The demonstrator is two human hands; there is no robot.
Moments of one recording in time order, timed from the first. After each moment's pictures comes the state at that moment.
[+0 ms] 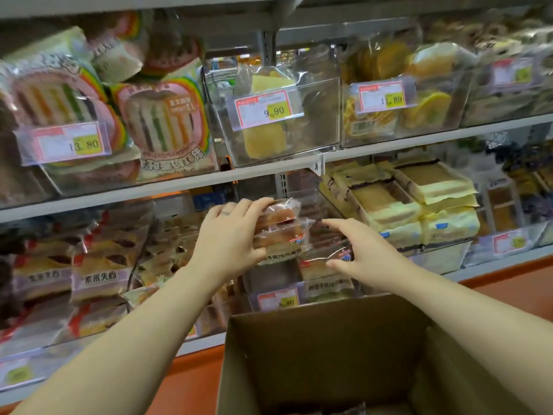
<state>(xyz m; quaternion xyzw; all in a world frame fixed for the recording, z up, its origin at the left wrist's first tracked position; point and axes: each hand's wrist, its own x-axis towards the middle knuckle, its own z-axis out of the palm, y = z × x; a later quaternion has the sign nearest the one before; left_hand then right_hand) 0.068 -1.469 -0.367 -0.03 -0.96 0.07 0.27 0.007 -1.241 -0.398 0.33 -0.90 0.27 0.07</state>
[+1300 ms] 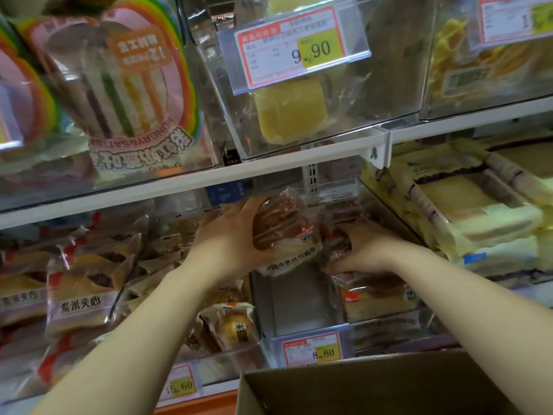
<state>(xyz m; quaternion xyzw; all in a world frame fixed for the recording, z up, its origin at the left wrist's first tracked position) -0.009 -1.526 -0.383 0.06 -0.99 -0.06 0.14 -0.134 -1.331 -0.443 0.25 -0.95 0.17 -0.12</state>
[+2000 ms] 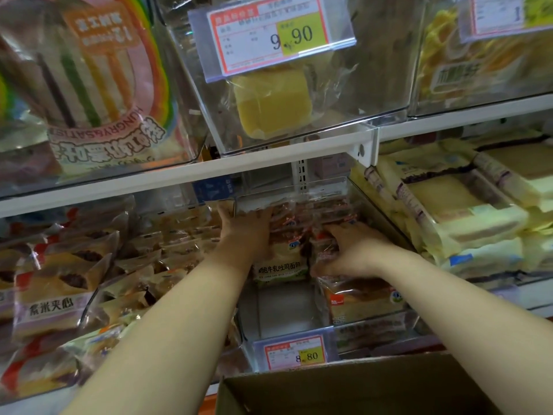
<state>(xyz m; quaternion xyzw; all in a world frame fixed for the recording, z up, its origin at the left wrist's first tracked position) -0.092 -1.517 -0.423 0.12 -0.98 0.14 -0.06 -0.125 -1.329 -0.439 0.26 -0.95 0.14 -0.11</state>
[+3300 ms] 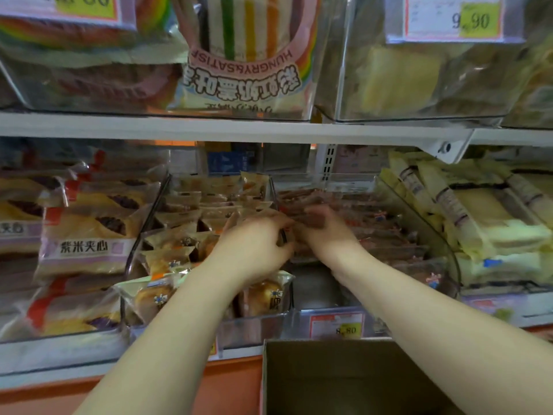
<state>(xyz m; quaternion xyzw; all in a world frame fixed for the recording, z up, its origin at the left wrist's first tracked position) 0.013 -1.555 -0.429 0.04 -0.97 -0.21 0.07 -0.057 -1.432 -0.441 0.15 -0.82 0.55 -0.11</state>
